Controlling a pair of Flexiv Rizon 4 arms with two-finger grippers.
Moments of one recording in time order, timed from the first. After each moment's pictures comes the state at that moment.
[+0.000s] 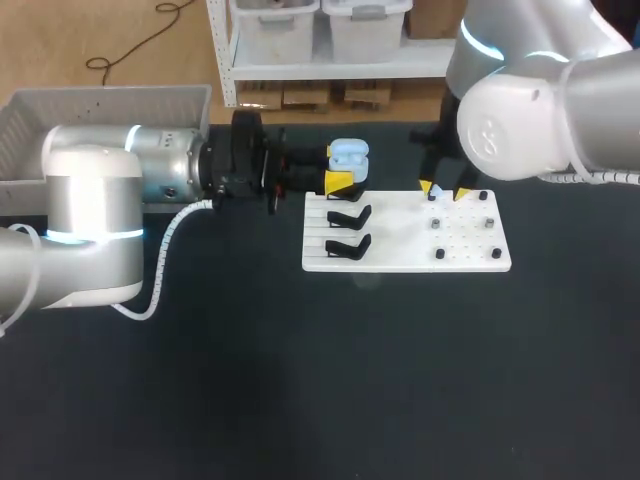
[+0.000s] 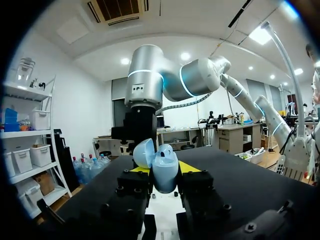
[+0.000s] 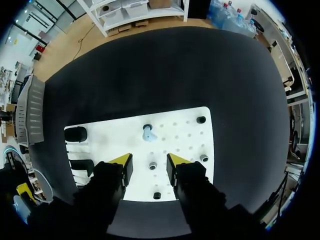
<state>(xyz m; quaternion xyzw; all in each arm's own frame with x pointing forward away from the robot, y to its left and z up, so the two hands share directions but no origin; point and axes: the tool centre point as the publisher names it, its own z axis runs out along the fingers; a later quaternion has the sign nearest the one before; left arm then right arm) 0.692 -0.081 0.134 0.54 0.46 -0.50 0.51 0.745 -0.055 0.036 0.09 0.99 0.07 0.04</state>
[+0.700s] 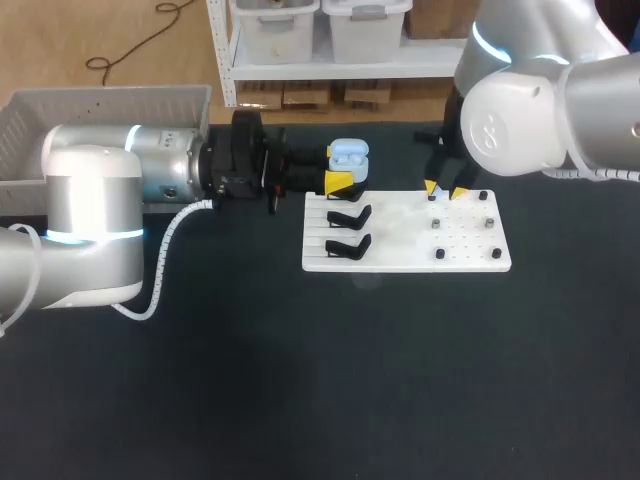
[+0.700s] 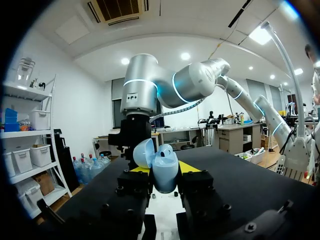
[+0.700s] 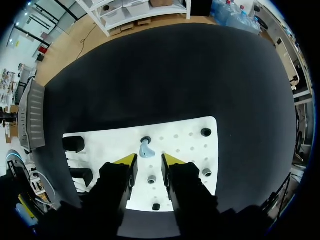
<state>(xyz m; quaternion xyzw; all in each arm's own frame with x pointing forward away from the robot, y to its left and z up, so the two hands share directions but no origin) 0.692 -0.081 0.134 0.54 0.46 -0.50 0.51 0.760 -0.059 0.023 0.09 0.99 0.09 0.04</state>
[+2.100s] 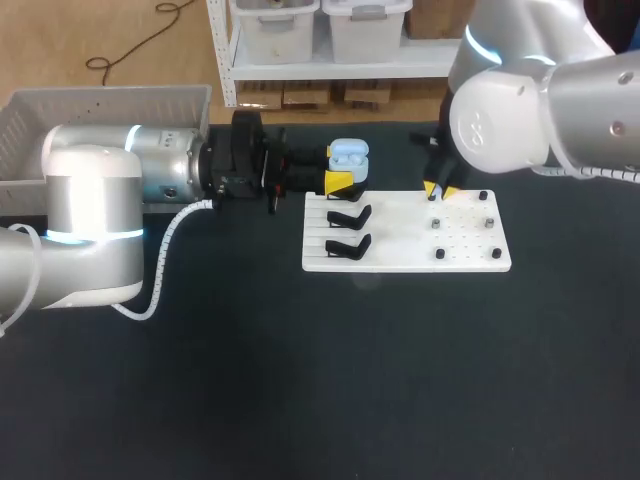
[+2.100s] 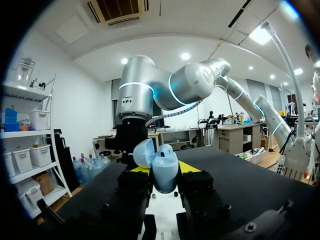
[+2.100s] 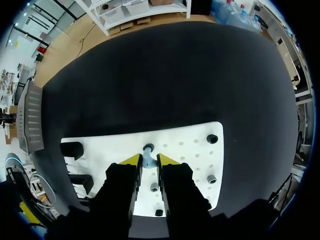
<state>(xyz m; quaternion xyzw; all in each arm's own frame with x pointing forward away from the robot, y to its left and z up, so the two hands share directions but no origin) 0.692 -0.081 0.134 0.54 0.46 -0.50 0.51 0.769 -0.055 0.015 0.09 0.99 0.09 0.03</state>
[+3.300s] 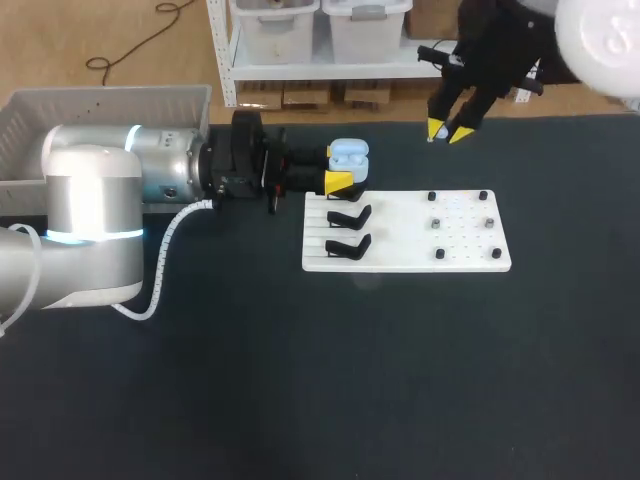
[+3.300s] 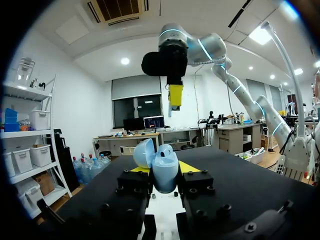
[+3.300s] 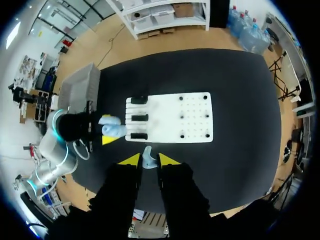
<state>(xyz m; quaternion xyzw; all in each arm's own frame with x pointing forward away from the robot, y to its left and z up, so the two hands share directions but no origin) 0.692 -0.081 0.134 0.54 0.46 -0.50 0.51 0.651 -0.016 0.222 0.02 0.99 0.16 0.05</state>
